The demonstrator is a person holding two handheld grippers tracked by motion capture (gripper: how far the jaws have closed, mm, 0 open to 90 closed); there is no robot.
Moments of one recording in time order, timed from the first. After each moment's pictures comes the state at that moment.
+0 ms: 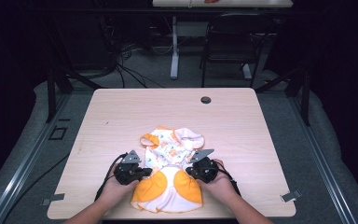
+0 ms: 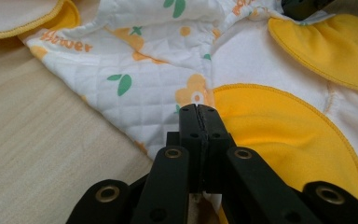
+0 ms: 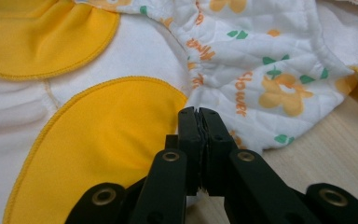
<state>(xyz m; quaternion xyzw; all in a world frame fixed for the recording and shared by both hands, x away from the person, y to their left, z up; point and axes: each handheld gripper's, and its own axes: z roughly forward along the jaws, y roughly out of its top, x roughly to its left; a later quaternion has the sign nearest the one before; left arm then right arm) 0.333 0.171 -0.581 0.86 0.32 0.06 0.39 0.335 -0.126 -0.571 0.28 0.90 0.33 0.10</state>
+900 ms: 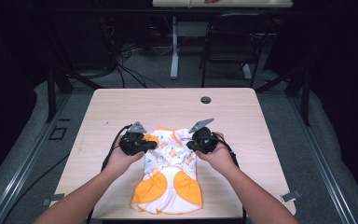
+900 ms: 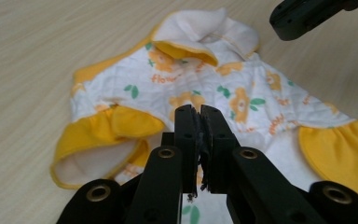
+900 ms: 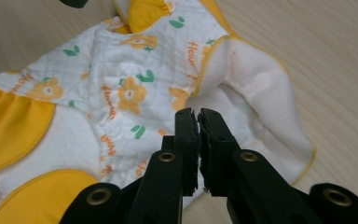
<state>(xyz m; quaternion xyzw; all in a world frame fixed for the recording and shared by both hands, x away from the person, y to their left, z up) 0.407 0.150 -0.518 0.86 0.32 0.08 0.40 0.403 -0.125 -0.514 0.31 0.89 0.33 0.11</state>
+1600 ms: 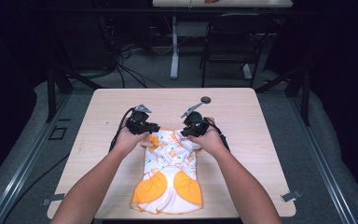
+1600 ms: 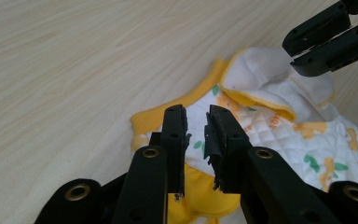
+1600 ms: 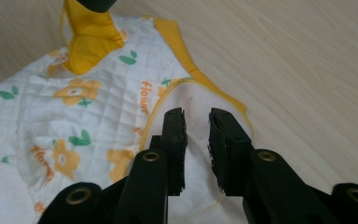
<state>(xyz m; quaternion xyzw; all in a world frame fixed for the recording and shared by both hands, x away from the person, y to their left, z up) 0.477 0.142 -0.519 0.85 0.36 0.09 0.38 0.465 -0.103 -0.513 0.32 0.89 0.30 0.11</state>
